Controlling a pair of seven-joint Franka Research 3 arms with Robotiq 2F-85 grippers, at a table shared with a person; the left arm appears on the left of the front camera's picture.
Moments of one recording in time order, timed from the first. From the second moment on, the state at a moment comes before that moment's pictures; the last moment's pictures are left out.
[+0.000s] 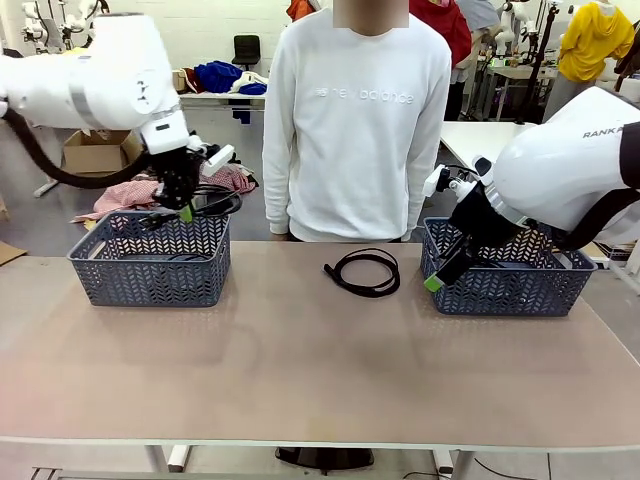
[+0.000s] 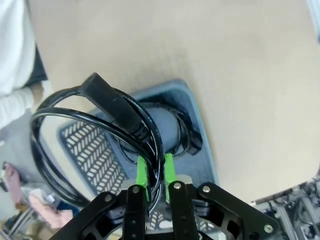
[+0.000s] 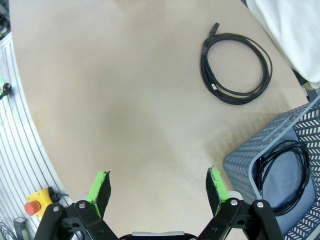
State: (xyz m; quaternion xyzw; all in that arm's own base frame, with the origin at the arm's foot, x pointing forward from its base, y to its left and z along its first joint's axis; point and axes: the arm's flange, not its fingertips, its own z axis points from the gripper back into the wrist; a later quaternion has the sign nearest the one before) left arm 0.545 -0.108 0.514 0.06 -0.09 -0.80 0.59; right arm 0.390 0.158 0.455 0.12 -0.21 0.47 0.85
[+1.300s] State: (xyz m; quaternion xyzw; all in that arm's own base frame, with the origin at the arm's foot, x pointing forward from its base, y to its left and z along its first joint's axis) left arm 0.560 -0.061 0.454 0.05 -0.09 -0.78 0.62; right arm 0.390 0.158 0.455 0.12 -0.21 0.47 0.85
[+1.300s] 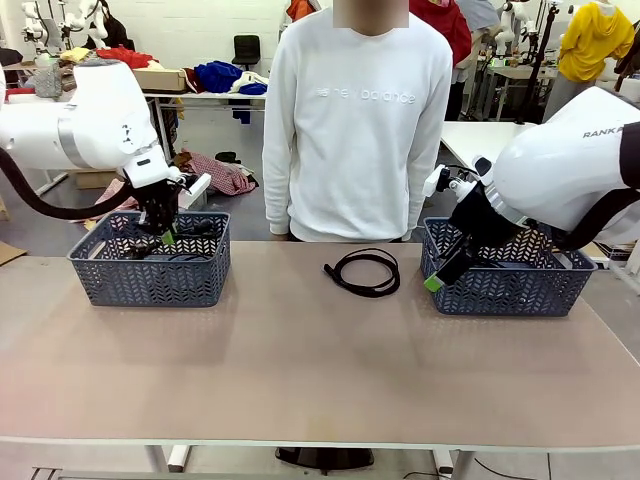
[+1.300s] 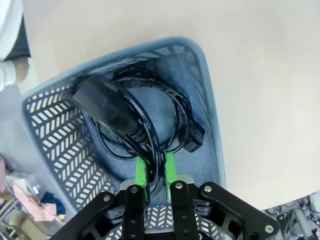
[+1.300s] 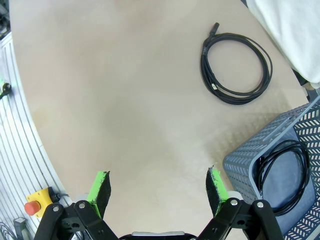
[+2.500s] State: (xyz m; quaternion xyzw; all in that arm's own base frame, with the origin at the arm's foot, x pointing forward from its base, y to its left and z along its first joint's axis) left arm 0.571 -0.060 0.476 0.03 -0.10 -0.74 0.66; right arm 0.390 0.158 0.455 0.12 -0.21 0.47 0.85
